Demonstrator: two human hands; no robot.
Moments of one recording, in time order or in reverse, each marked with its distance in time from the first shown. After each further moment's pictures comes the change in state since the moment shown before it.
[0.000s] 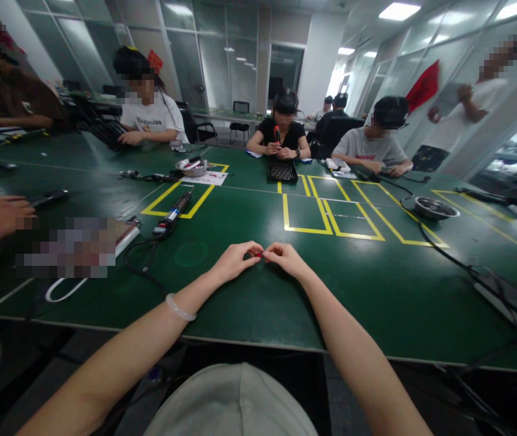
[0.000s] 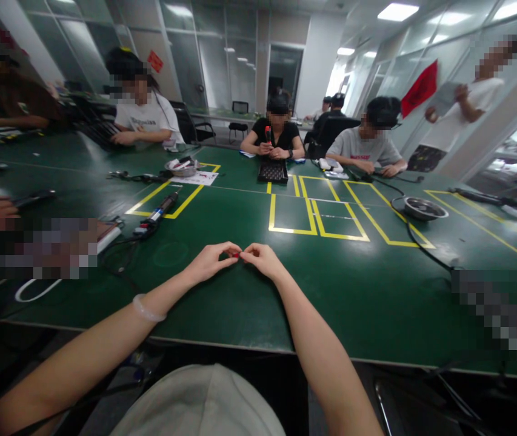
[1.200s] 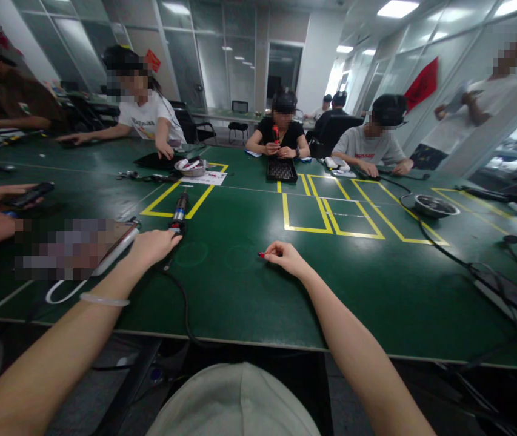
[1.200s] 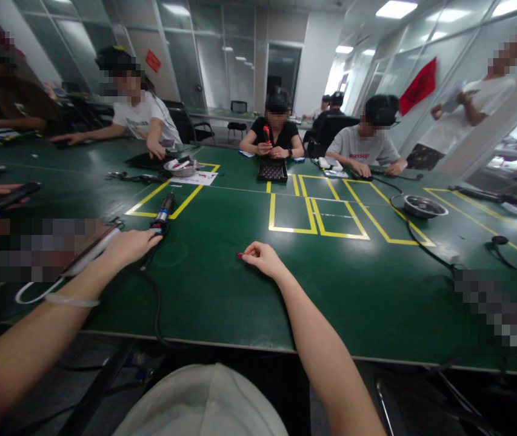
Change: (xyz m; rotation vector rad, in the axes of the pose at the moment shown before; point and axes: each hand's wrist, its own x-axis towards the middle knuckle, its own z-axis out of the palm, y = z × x) left_hand -0.060 -0.096 -0.142 1.047 -0.064 -0.655; right_hand -0.003 -0.006 0.000 -0.007 0.002 0.004
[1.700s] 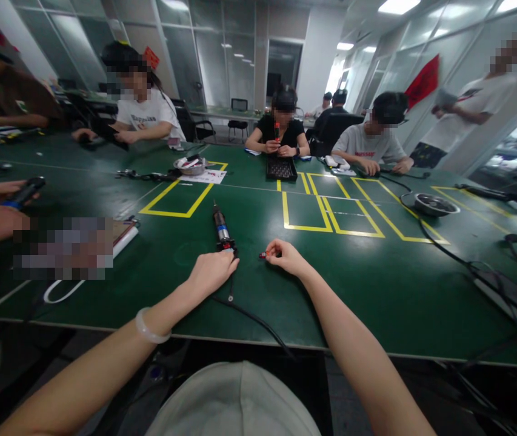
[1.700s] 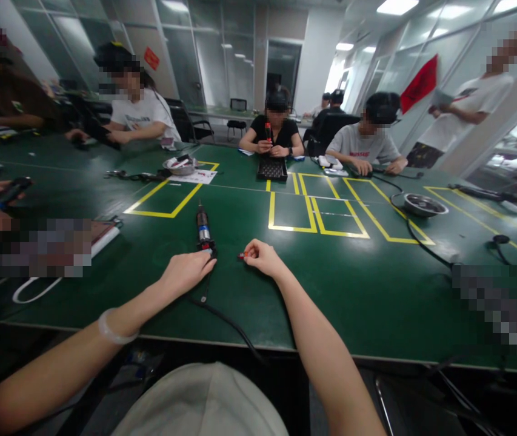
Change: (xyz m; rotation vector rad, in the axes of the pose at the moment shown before) left_hand -0.070 0.147 -0.021 -0.144 0.152 0.308; right_hand 0.007 0.021 0.000 -0.050 -0.007 -0.079
